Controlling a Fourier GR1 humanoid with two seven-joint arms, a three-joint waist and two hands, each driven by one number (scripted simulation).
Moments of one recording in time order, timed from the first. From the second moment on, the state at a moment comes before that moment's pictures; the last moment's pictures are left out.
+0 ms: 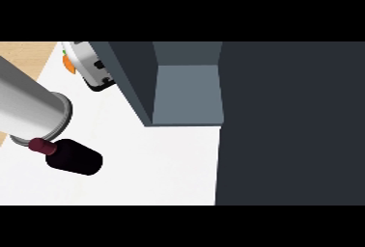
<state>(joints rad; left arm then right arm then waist) 0.22 0.61 0.47 -1.95 1.27 -0.62 0.40 0.01 -0.18 0.03 -2.42 -0.24 0.11 0.48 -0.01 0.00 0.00</state>
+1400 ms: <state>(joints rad) -0.04 0.36 0.45 -1.40 0.68 -0.93 0.20 -0.08 -0.18 0.02 -2.42 -0.22 0.08 0.58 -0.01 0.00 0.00</state>
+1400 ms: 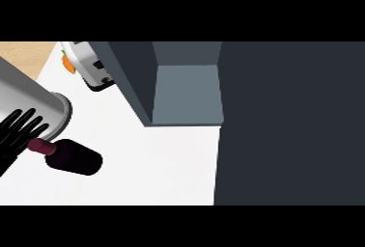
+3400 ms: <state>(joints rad) -0.21 0.35 0.33 -0.83 0.06 -0.86 -0.38 -0.11 -0.14 0.04 -2.42 -0.21 0.09 0.61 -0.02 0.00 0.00</state>
